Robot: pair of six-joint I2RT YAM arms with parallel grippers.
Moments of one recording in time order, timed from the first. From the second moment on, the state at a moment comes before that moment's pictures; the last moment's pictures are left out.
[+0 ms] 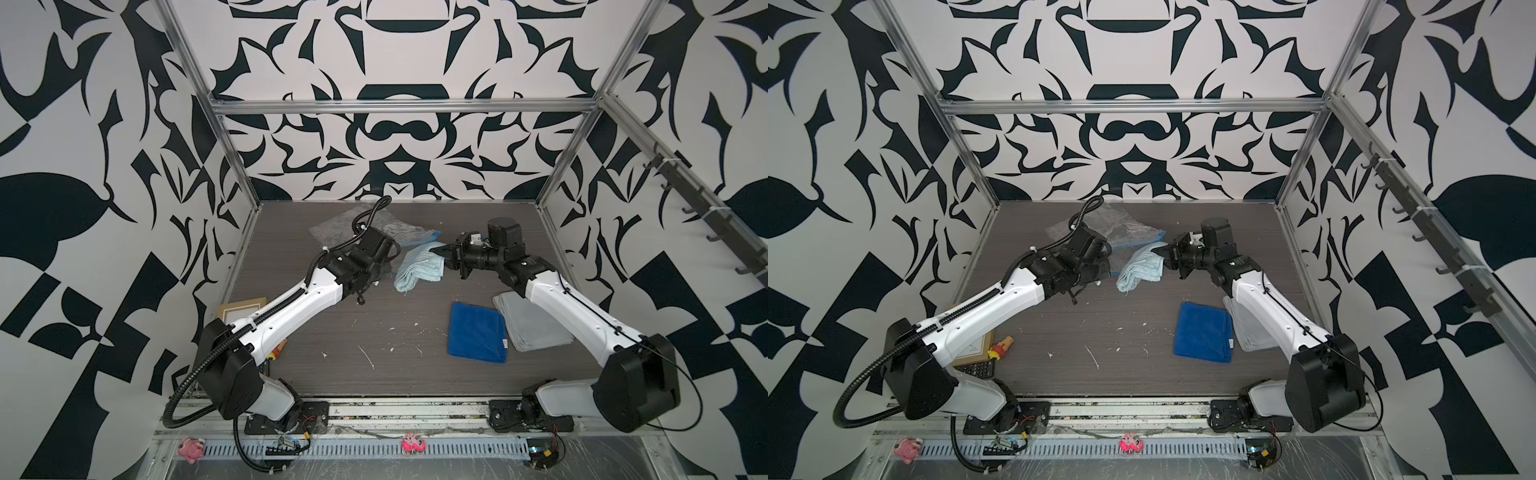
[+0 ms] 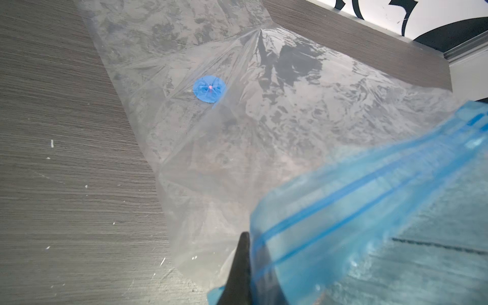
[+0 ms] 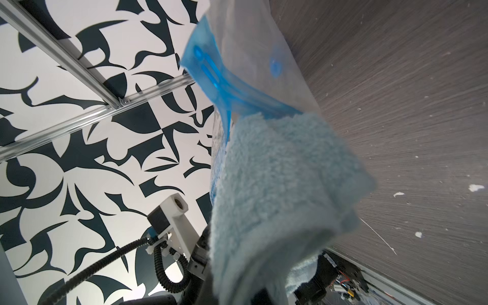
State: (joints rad) left arm -0.75 1.47 1.28 -0.70 -0.27 -0.80; right arm 0.34 1.36 1.05 -0.18 -0.70 1.56
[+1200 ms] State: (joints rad) left arm -0.77 1.51 1.40 -0.77 -0.18 -0.83; right arm 0.44 1.38 1.05 -0.03 -0.46 1.47
